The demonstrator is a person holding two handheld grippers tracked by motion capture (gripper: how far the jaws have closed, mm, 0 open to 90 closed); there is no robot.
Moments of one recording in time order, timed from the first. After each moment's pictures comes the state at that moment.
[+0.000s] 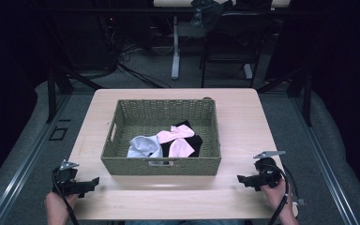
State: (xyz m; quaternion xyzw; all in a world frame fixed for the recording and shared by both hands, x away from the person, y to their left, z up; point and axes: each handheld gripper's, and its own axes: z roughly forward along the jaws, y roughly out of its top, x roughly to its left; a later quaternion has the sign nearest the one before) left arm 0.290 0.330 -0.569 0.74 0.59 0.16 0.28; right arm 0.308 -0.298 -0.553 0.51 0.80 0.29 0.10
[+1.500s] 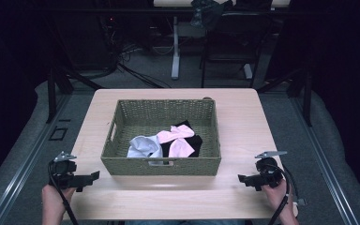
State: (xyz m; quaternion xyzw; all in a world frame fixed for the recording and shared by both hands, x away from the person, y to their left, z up) left arm 0.295 0.324 -0.524 0.75 0.56 0.13 0.31; right arm 0.308 -0.301 -0.554 0.52 0.79 0.29 0.10
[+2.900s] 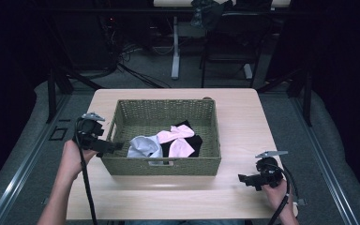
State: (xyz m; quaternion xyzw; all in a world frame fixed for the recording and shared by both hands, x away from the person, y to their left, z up) left arm 0.375 0.238 -0.431 0.84 0.44 0.10 0.31; right arm 0.309 -0.302 -0.554 0.53 0.79 0.30 0.09
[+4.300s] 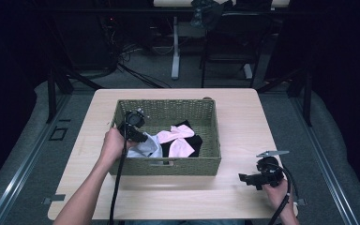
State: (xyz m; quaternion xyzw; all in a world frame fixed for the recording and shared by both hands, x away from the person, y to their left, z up) left arm 0.431 0.145 -0.471 0.89 0.40 0.07 0.21; right arm 0.310 -0.305 -0.554 0.53 0.79 0.30 0.09
